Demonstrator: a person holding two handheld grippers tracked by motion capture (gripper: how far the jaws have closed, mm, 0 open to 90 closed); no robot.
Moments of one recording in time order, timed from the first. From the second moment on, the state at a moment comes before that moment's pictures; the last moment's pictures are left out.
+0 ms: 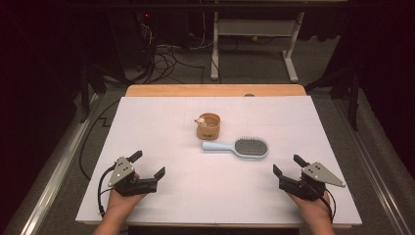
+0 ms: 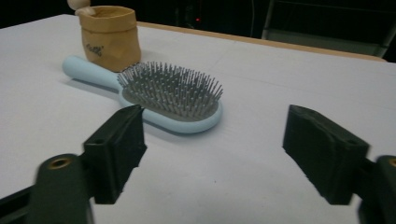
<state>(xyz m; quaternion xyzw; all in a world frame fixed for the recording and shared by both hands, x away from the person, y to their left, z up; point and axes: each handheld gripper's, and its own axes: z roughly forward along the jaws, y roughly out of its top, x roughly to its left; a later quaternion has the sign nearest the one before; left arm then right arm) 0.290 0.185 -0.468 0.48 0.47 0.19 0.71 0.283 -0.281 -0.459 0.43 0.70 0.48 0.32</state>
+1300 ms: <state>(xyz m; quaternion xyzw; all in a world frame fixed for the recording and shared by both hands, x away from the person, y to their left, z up) 0.289 0.183 -0.468 0.49 0.47 0.17 0.72 0.278 -0.279 -0.453 0.42 0.70 0.49 0.31</state>
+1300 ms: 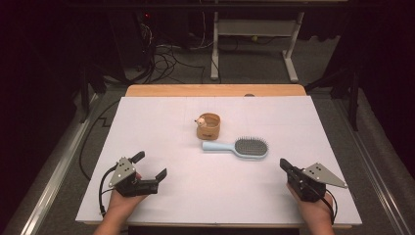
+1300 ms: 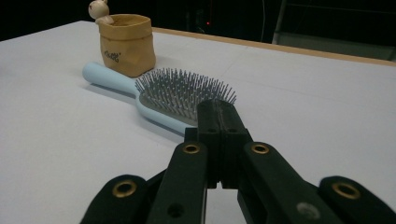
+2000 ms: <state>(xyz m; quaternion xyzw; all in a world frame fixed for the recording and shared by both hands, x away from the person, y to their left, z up) 0.287 0.181 -0.468 0.49 0.46 0.17 0.72 0.290 -0.257 -0.451 0.42 0.70 0.51 0.28</state>
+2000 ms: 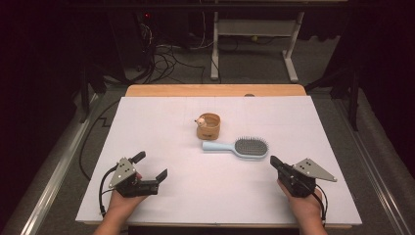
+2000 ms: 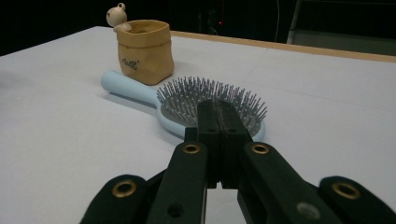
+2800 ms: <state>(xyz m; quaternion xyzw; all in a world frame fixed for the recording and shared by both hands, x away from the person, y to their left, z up) 0.284 0.182 -0.468 0.49 0.46 0.16 0.73 0.361 -0.133 -0.447 0.42 0.74 0.45 0.27</state>
